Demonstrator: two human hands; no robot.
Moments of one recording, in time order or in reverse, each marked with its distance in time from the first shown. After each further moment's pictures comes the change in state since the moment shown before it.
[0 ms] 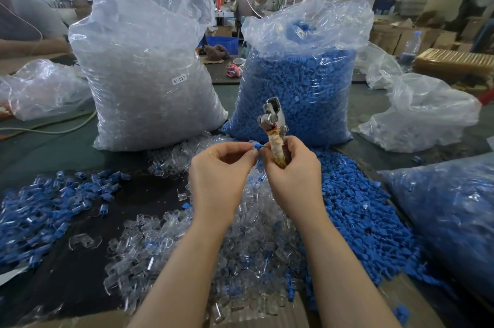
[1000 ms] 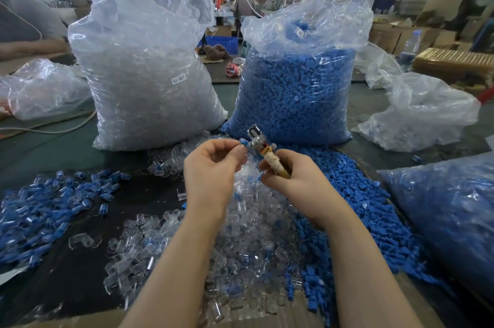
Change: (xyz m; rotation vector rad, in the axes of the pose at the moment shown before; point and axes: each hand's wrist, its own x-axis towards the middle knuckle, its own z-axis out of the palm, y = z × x) left_hand 0.006 0.000 -0.006 -0.148 0.009 -0.056; right_hand 0.005 0.004 -0.028 0.035 -0.460 0.095
